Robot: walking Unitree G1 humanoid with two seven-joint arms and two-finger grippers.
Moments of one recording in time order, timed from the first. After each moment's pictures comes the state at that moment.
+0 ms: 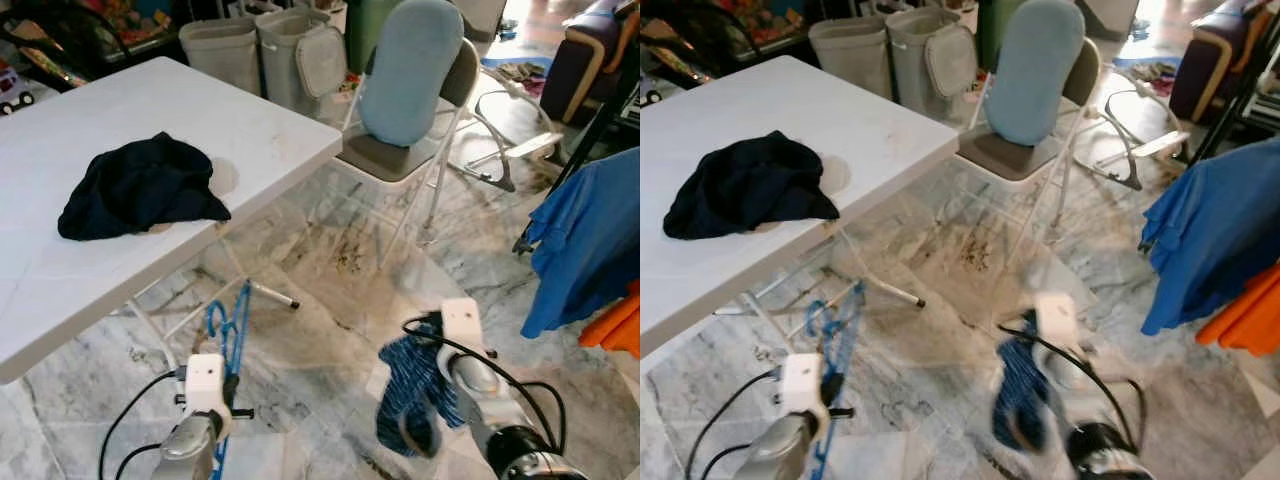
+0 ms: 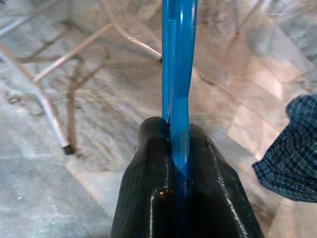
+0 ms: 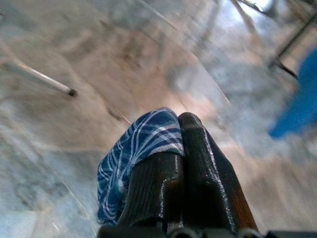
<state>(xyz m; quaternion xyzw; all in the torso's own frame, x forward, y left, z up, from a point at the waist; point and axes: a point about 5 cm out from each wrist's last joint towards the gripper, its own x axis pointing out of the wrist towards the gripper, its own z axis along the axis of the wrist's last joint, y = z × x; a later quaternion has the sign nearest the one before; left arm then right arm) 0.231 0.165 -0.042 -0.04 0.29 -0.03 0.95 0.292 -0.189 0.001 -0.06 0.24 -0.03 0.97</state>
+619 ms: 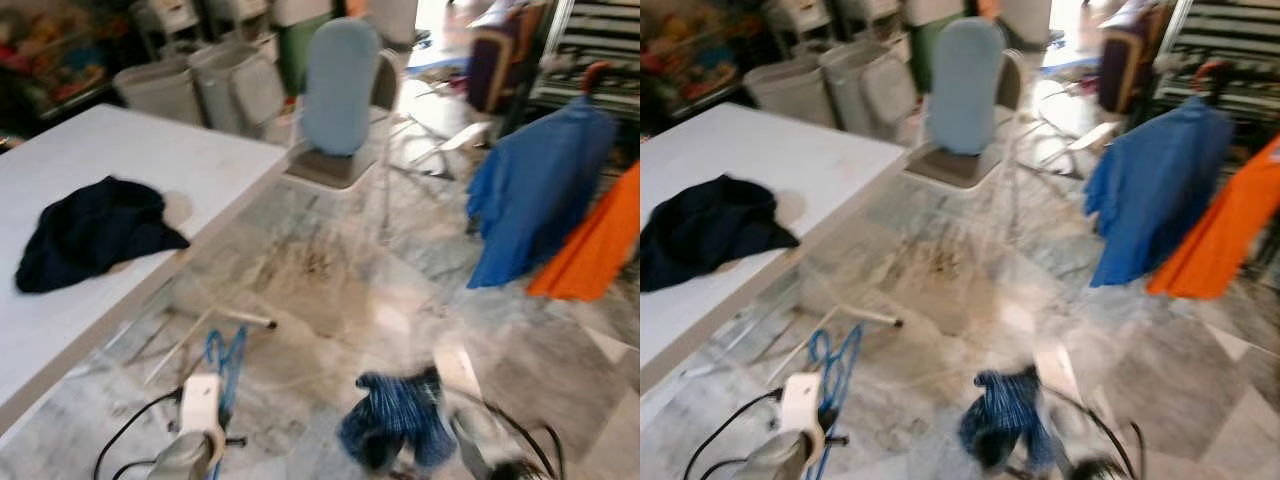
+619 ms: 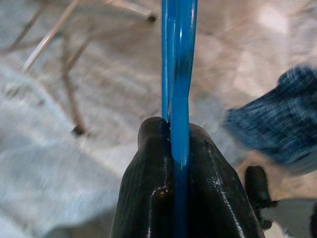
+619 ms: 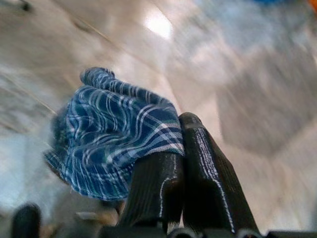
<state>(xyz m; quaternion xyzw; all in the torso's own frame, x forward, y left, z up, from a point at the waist) 0.215 0.178 -0.066 -0.03 0.40 -0.01 0.92 0.236 -0.192 -0.053 -0.11 0.39 -0.02 0.92</state>
